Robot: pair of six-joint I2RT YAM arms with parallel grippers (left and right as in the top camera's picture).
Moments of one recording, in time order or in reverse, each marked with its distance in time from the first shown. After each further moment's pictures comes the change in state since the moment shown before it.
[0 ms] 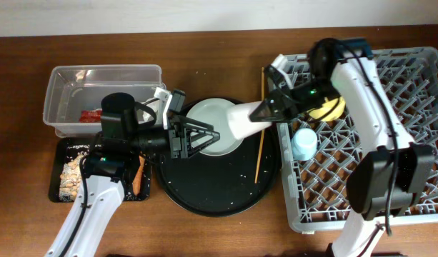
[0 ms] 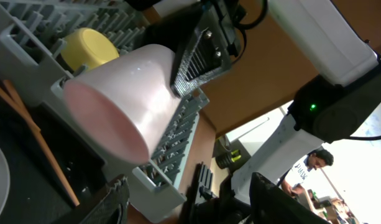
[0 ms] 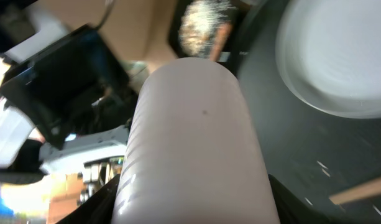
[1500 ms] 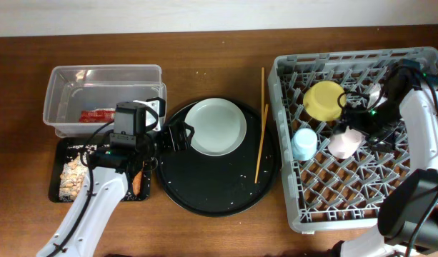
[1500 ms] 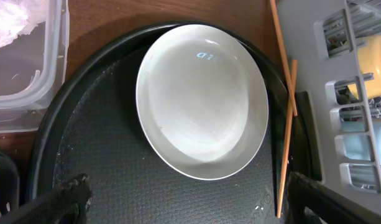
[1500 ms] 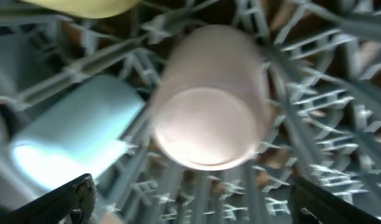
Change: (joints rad) left arm -0.001 0.073 0.002 -0.379 -0.874 0.109; right arm -0.375 -0.206 -0.341 0.358 0.880 0.624
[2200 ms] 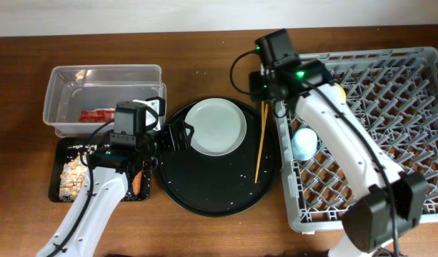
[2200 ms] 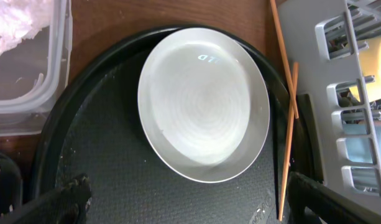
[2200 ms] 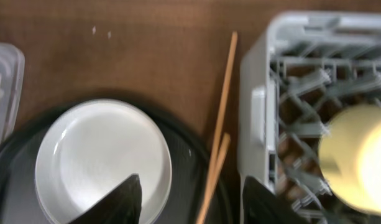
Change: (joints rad) left arm 0.000 0.000 0.000 0.007 -0.009 0.000; right arm 0.703 0.047 0.196 0.438 0.315 0.193
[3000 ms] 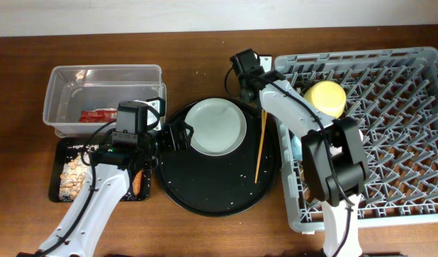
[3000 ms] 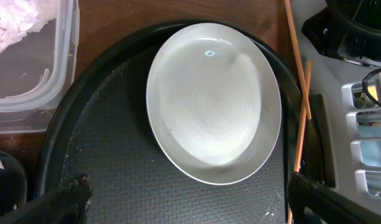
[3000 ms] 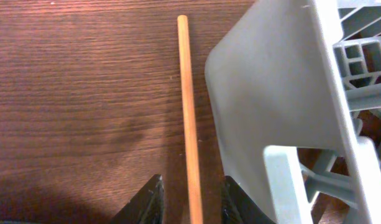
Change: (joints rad) left arm 0.000 0.032 0.000 0.007 -0.018 0.000; right arm 0.000 0.378 -0.005 0.264 0.281 0.147
